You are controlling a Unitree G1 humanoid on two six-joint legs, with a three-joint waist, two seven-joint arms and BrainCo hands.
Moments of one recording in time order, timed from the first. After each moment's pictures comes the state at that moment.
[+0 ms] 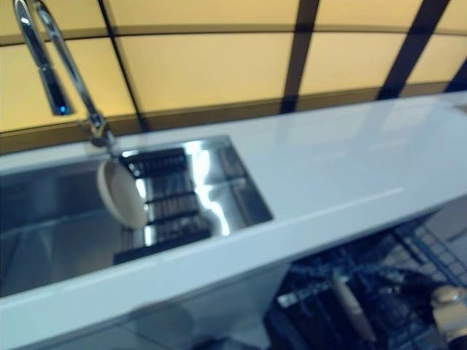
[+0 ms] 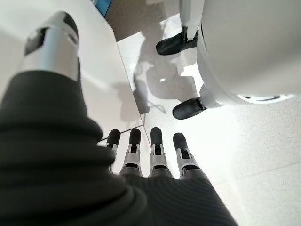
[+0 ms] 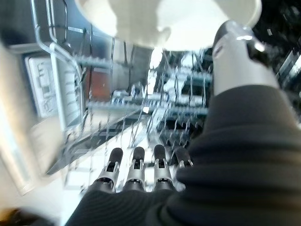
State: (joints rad) left arm -0.02 0.29 -0.19 1.12 -0.29 0.07 -0.13; right arm -0.08 -0.97 -0.04 0.47 0.02 0.47 0.34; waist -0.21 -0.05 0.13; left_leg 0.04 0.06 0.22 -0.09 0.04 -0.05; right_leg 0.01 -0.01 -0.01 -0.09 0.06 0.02
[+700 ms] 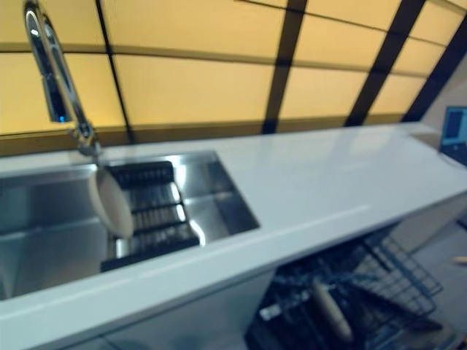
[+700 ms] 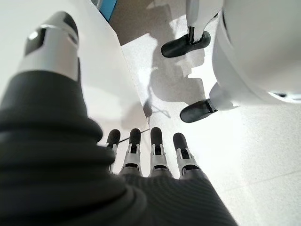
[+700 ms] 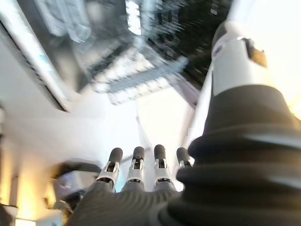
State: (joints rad) left arm -0.01 0.32 -0.17 1.20 -0.29 0.05 -0.11; right arm -0.24 -1.31 -0.16 0.71 0.19 0.48 0.41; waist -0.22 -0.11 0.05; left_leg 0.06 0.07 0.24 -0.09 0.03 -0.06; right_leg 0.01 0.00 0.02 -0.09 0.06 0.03
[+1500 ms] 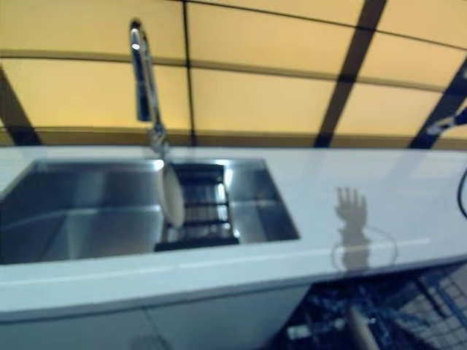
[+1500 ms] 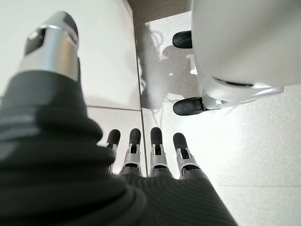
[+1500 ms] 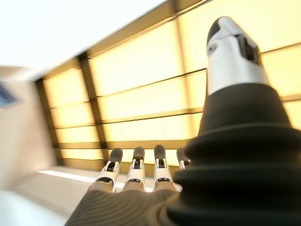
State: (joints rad) left arm -0.01 0.31 -0.21 1.21 -0.35 0.04 -0.10; right arm -1.12 -1.38 0.61 0.54 0.05 0.16 0.10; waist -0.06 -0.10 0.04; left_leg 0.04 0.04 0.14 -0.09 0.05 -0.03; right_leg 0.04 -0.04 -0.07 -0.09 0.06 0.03
